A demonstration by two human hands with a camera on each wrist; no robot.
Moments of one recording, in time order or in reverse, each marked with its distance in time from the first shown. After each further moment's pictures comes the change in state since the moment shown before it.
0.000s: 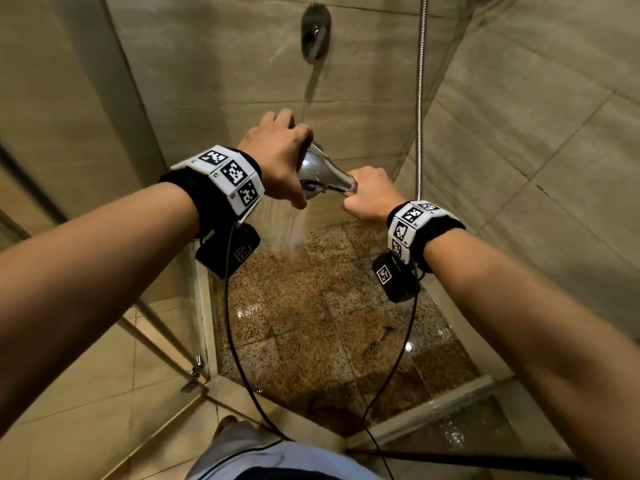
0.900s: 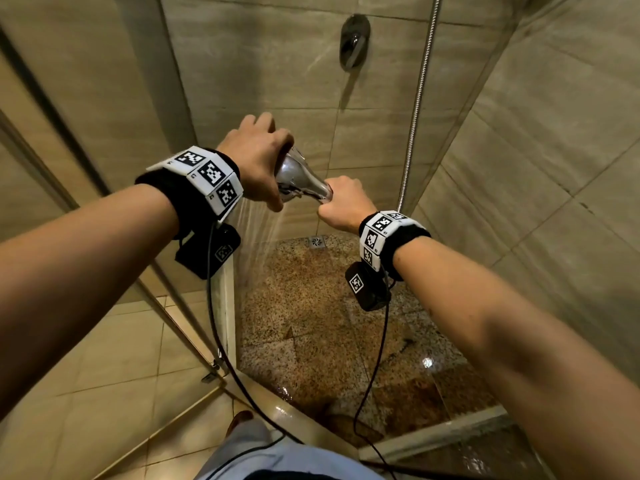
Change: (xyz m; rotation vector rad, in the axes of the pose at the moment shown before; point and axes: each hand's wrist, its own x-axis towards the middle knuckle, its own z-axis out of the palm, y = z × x) left_hand -0.032 -0.054 -0.014 0.099 -0.054 -0.138; right_hand 0.013 -0.064 0.043 0.146 -0.073 -0.093
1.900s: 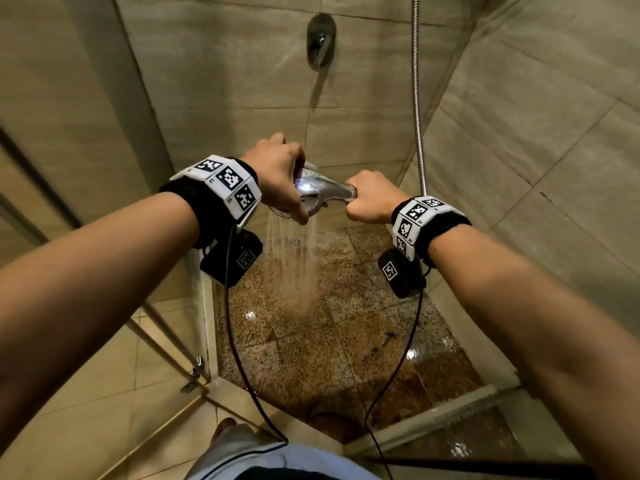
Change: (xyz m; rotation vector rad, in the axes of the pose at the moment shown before) left_hand 0.018 0.060 0.013 -0.172 -0.086 0.034; right_hand -0.022 0.057 -0.063 -0.231 -0.073 0.018
